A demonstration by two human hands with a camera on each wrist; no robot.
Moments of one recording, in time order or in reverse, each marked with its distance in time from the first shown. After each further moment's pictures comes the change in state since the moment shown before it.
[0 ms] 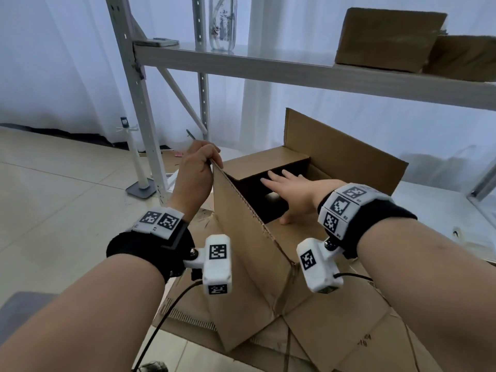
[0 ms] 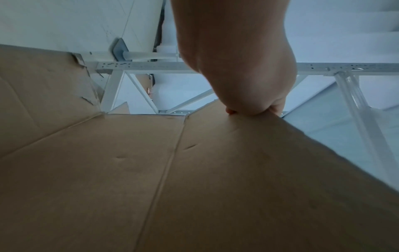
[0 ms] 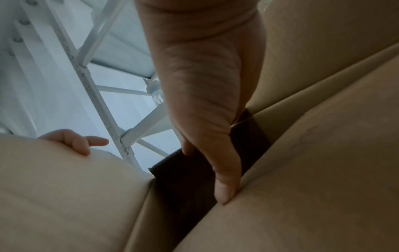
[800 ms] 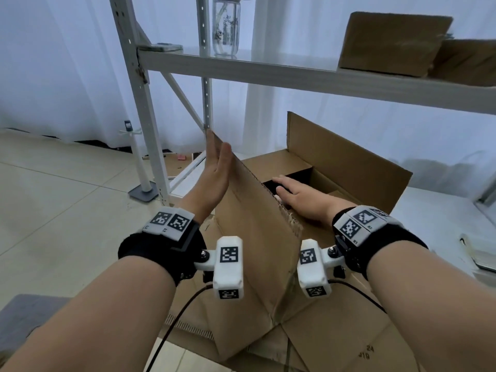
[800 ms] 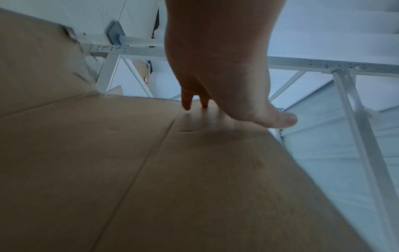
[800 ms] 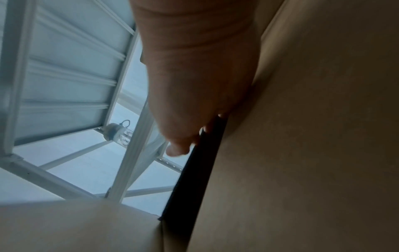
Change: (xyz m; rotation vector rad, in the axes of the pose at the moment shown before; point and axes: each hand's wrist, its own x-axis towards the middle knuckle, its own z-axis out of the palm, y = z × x) left_hand 0.003 0.025 0.018 -0.280 -0.237 -0.358; right_hand 0.001 0.016 0.021 0.778 0.252 0.007
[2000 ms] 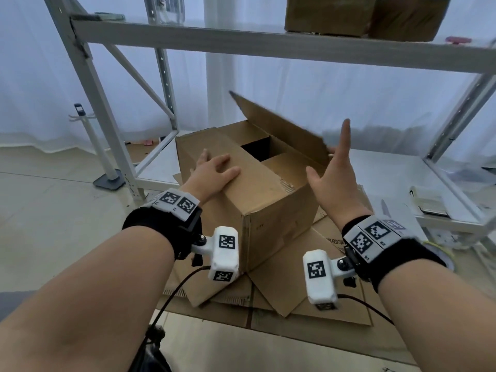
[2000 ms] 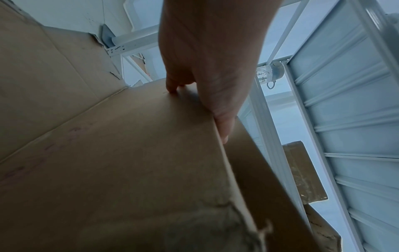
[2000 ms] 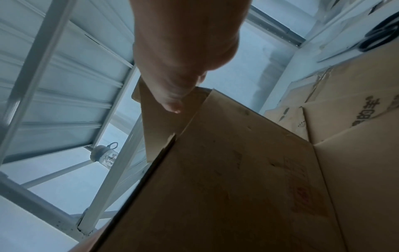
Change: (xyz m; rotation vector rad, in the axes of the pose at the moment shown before) left_hand -0.033 -0.010 0.070 0.556 -0.234 -0.238; right_hand -0.115 0.071 -0.004 0.104 0.839 0.064
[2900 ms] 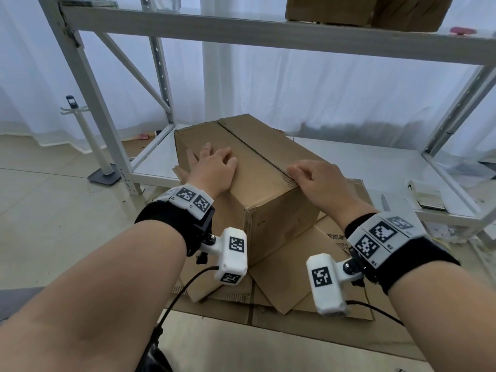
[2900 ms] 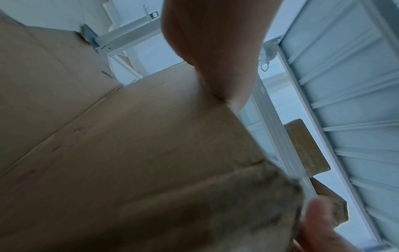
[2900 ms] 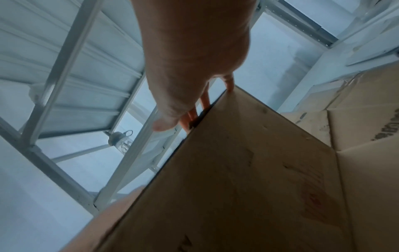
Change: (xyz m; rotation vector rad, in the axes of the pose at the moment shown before) left_hand 0.016 0.000 0.016 0.208 0.080 -0.051; right_hand -0.003 -0.003 0.009 -0.174 -0.336 -0.083
